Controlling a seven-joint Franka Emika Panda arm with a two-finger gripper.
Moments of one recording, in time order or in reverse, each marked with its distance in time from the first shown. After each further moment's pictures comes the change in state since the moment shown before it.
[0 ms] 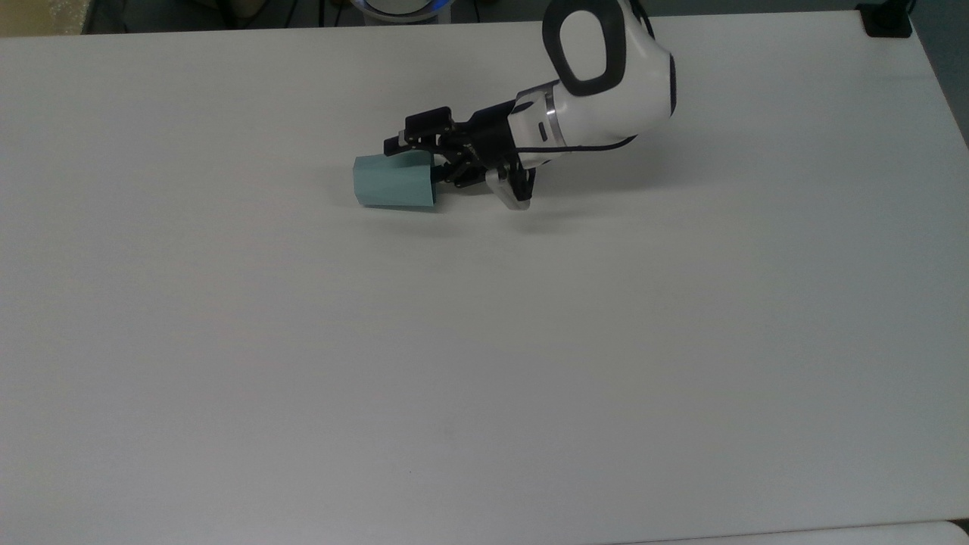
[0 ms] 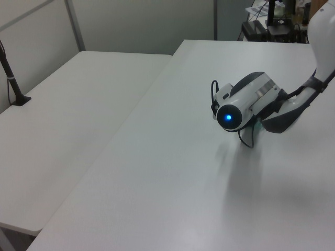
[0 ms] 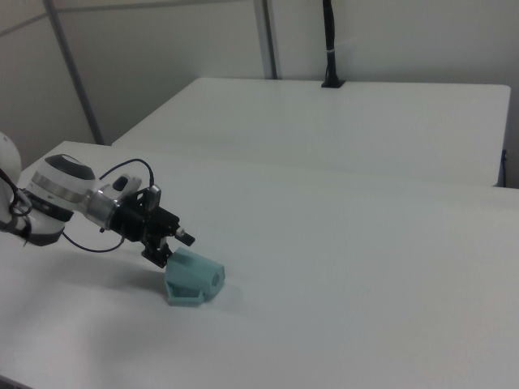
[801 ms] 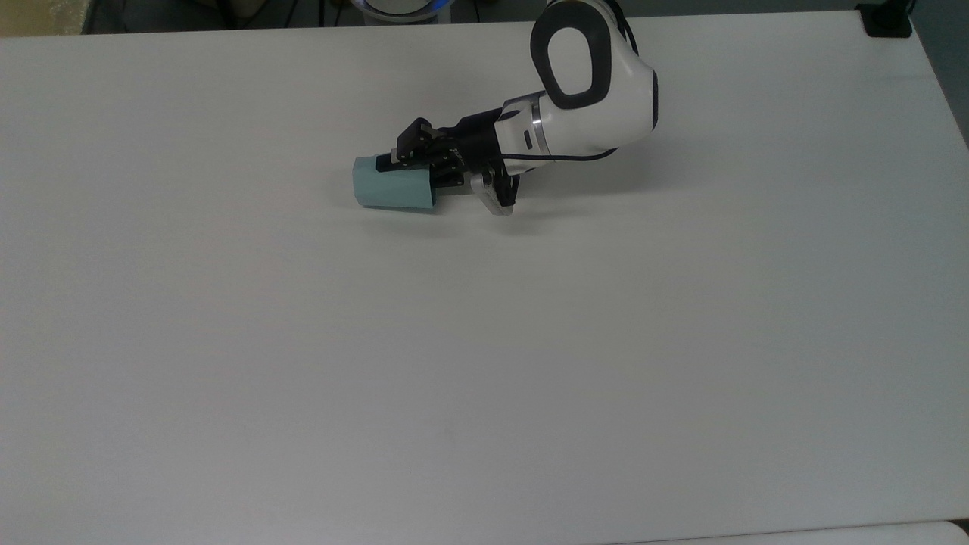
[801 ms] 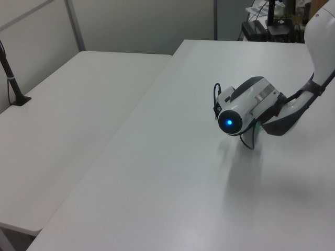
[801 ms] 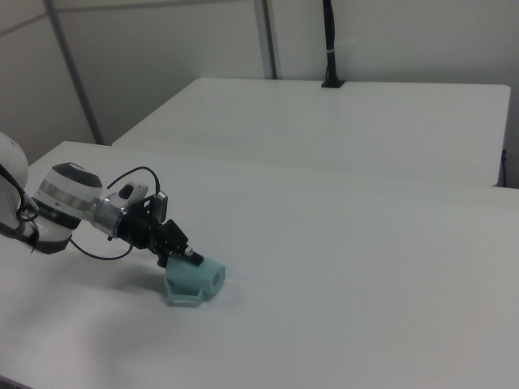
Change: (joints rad) arm -0.015 0.016 0.000 -0.025 -0.031 -0.006 0.049
